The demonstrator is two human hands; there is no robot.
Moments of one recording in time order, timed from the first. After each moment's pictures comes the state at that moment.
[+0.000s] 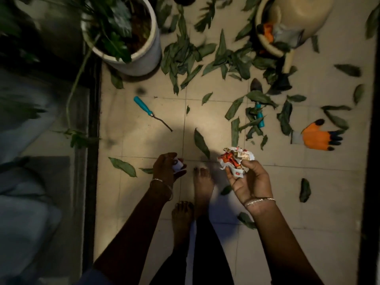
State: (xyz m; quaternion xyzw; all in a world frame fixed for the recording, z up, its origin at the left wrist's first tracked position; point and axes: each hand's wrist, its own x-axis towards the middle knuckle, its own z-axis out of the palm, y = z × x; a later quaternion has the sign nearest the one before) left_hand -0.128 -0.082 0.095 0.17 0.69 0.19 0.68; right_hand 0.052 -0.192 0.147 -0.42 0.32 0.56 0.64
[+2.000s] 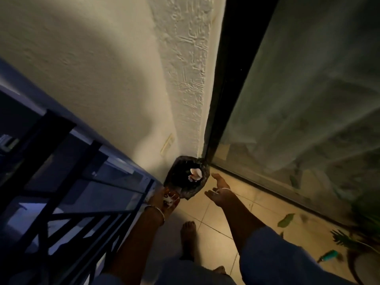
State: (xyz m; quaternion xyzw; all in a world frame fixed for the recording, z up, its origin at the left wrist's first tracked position) left_hand -0.524 -0.740 0.489 -0.40 0.46 0.73 0.30; right_hand -0.546 -0.534 0.510 -0.56 -0.38 0.71 -0.20
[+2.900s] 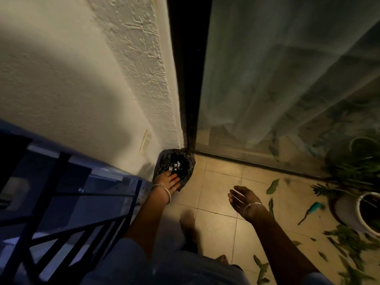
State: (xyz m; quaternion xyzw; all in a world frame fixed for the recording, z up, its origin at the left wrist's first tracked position) left_hand -0.558 -0.682 0.525 -0.42 0.47 0.69 0.36; right_hand -0.415 -0.448 0.522 -0.62 -0.25 0.74 -0.09
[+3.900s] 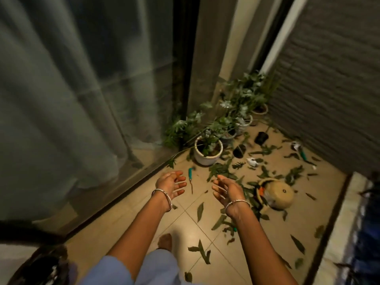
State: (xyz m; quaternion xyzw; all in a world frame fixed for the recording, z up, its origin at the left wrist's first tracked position) left_hand -0.171 -0.280 0.657 0.09 0.61 0.48 0.62; right_hand 0.022 -0.246 0.649 -0.62 -0.18 0.67 0.38
